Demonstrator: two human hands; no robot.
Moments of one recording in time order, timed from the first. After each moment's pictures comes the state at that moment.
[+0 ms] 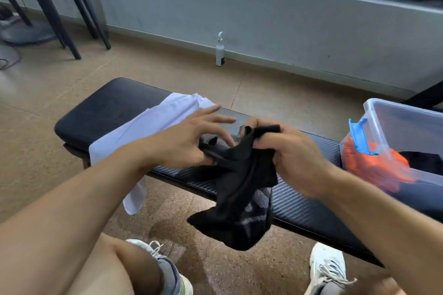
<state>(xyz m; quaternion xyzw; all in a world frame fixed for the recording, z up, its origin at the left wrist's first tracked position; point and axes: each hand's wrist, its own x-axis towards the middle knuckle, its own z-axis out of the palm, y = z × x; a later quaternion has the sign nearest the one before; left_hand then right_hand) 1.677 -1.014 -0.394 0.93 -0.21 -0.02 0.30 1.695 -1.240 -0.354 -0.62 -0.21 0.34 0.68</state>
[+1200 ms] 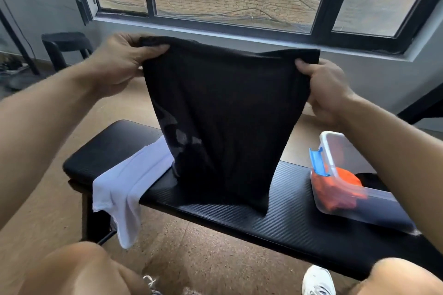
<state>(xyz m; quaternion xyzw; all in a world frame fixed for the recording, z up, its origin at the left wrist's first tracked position) 1.695 -0.960 -0.207 0.74 -0.02 0.16 0.65 1.783 -1.293 -0.219 -0.69 -0.09 0.03 0.72</state>
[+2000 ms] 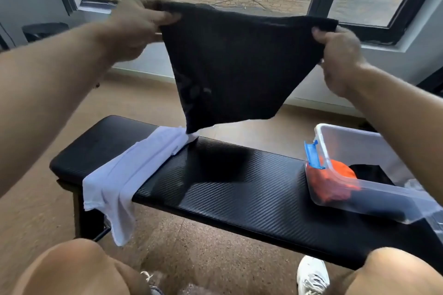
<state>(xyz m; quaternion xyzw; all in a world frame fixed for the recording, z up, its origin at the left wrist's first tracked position) 1.747 -0.985 -0.180 0.78 -0.03 0.18 0.60 1.816 -1.312 -0.197 -0.73 -0.08 -0.09 0.67</state>
